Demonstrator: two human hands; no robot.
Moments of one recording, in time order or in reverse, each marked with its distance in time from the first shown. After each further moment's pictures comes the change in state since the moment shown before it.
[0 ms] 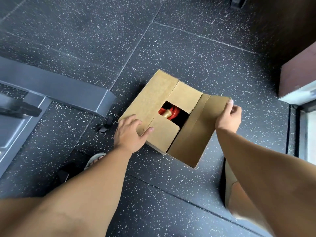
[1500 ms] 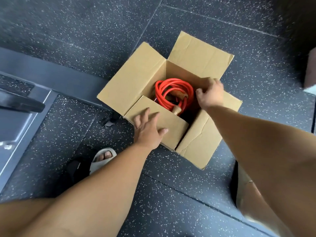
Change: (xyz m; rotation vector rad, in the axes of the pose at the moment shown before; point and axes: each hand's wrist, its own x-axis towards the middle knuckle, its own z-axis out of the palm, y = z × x) left_hand 0.011 0.031 0.032 -0.028 -0.126 -0.031; right_hand -0.002 -0.037 0.083 -0.507 -0.437 -0.430
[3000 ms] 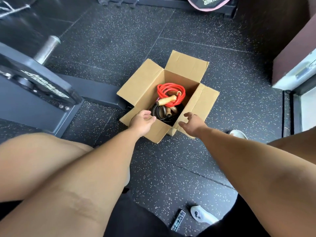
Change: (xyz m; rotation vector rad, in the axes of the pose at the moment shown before) left_hand -0.142 0.000 -0.084 -0.528 -0.027 -0.115; right_hand -0.213 0.015 -0.052 -0.065 -0.485 0.004
